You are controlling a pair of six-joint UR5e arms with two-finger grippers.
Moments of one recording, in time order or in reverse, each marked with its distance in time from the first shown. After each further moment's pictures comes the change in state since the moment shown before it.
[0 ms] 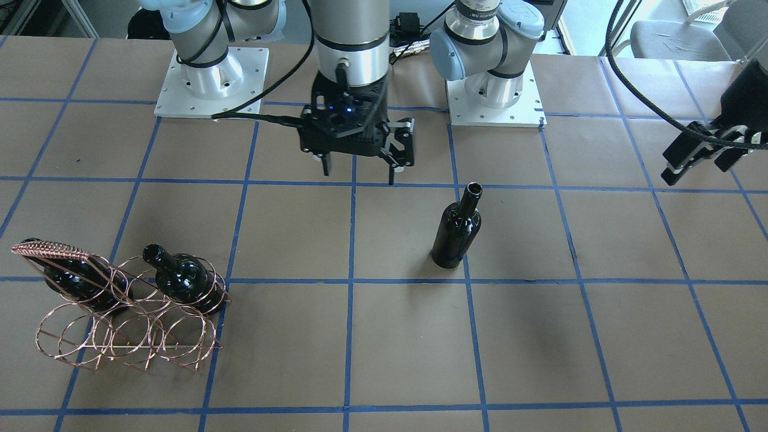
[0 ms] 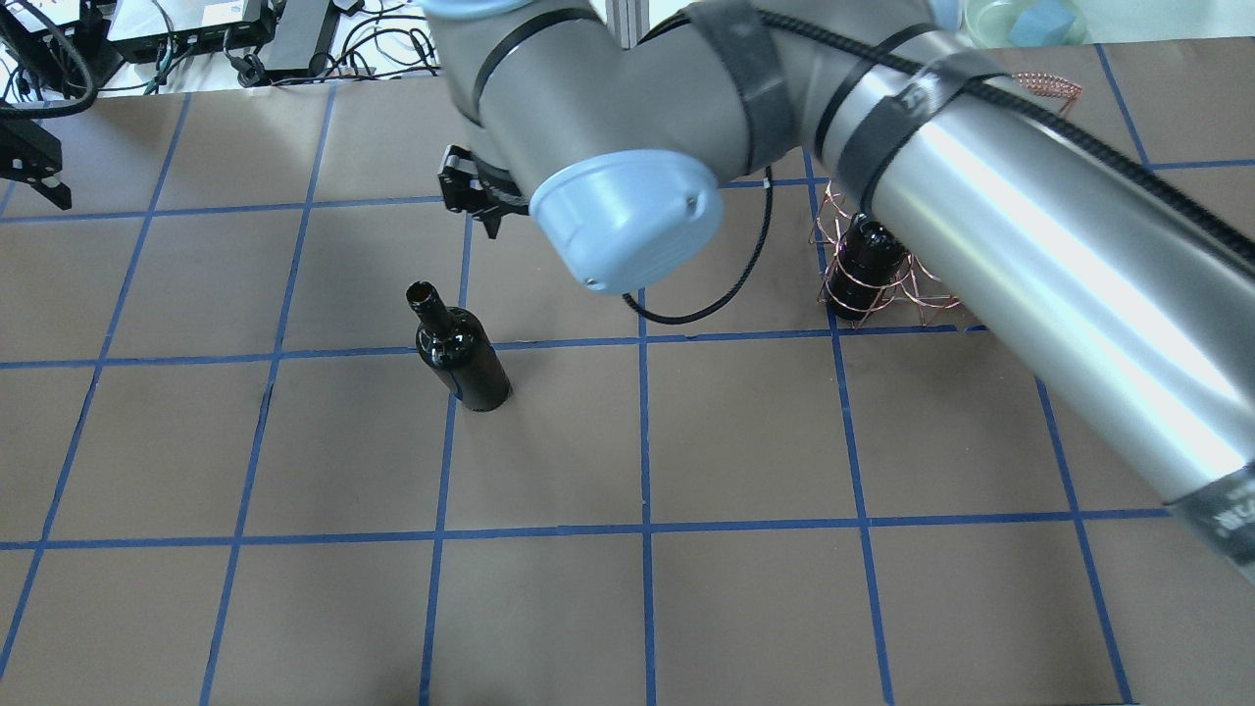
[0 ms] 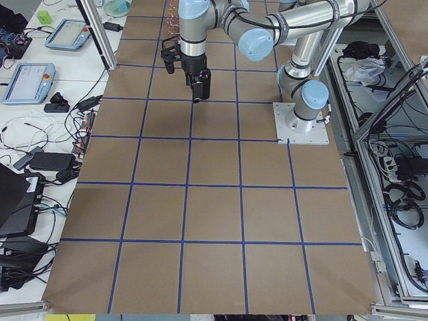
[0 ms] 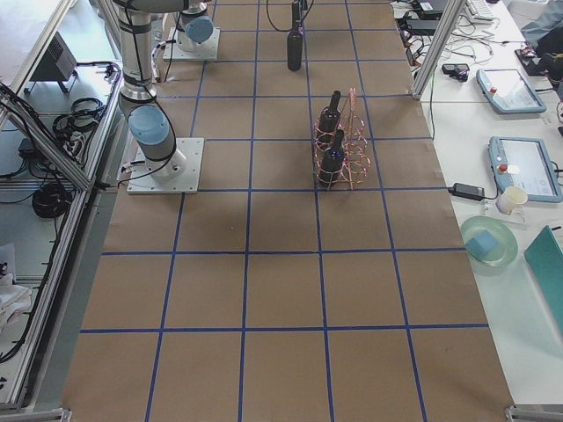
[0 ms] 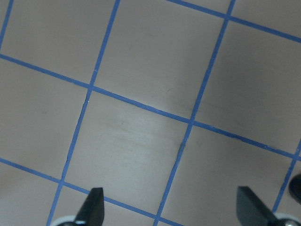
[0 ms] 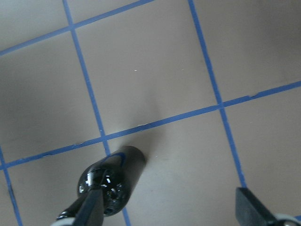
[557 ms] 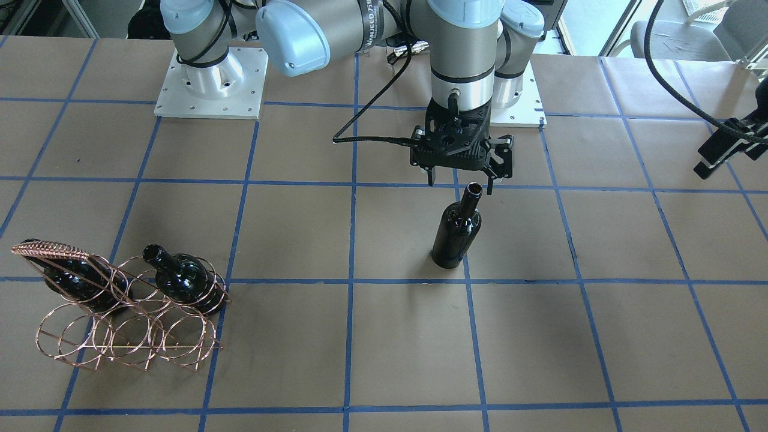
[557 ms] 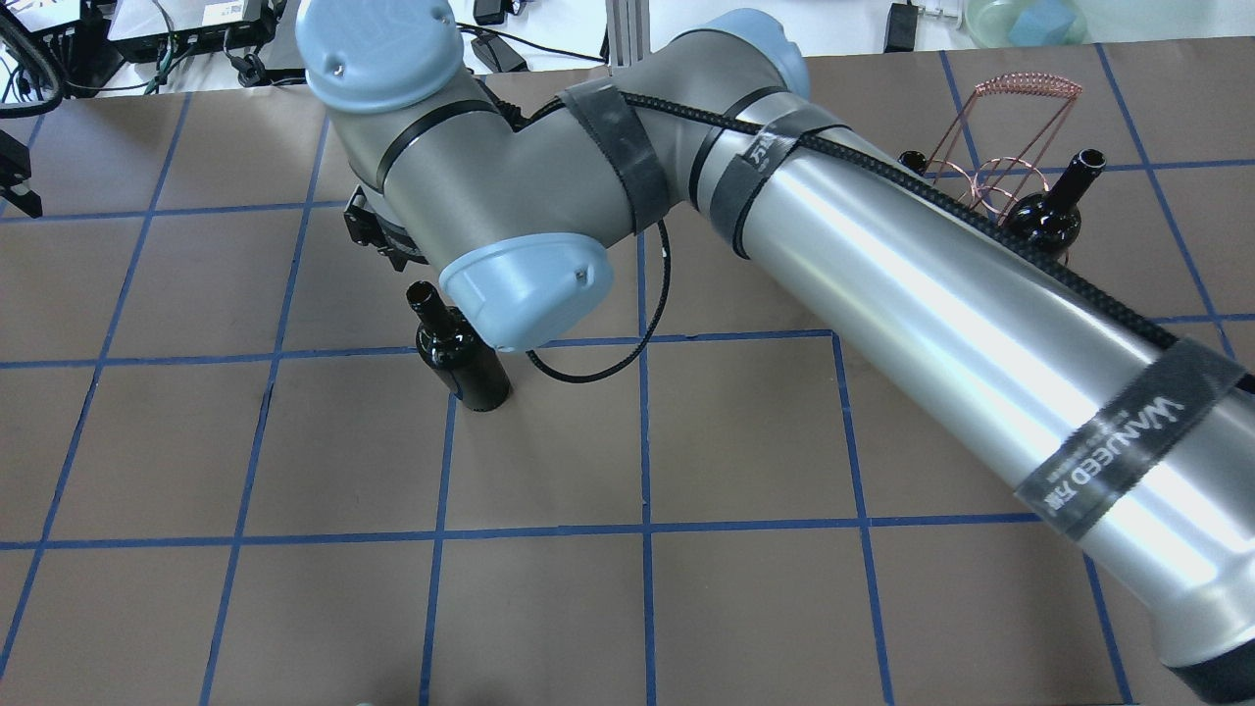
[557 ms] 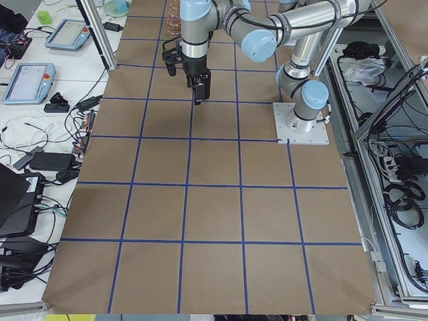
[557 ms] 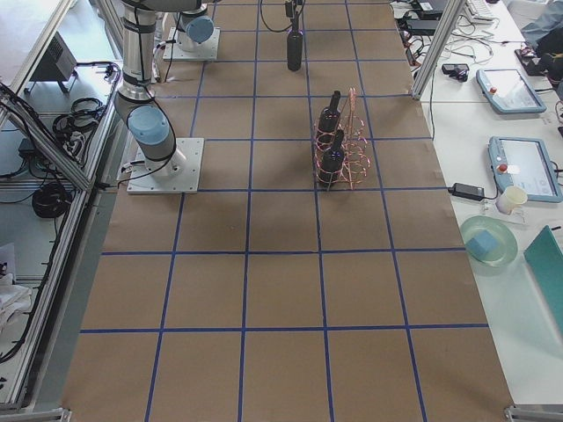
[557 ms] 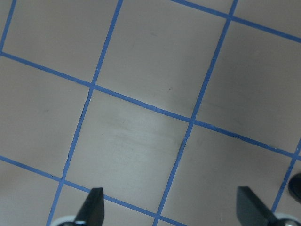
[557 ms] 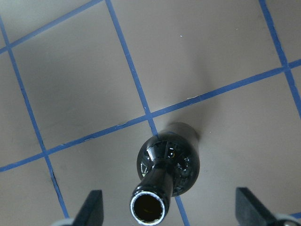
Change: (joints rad) left arm -0.019 0.007 0.001 -0.003 -0.007 0.000; right arm 0.082 0.088 -0.038 -0.084 0.037 0.151
